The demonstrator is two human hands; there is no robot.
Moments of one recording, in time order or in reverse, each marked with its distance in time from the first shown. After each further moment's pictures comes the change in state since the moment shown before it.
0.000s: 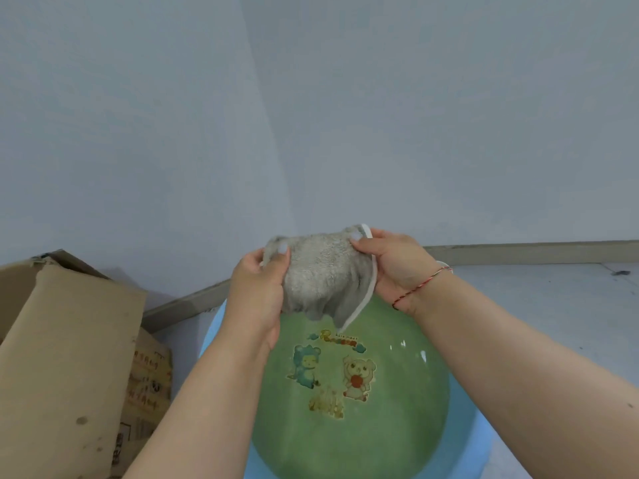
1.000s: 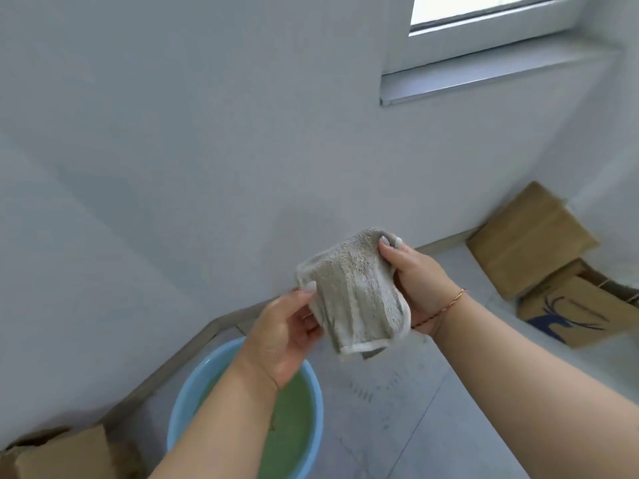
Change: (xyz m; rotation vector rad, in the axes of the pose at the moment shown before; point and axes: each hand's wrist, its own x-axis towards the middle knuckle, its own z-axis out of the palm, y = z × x) left_hand -0.141 0.314 0.244 -0.150 -0.710 -0.580; right_hand -0.251 -0.398 0.005 0.107 0.299 -0.118
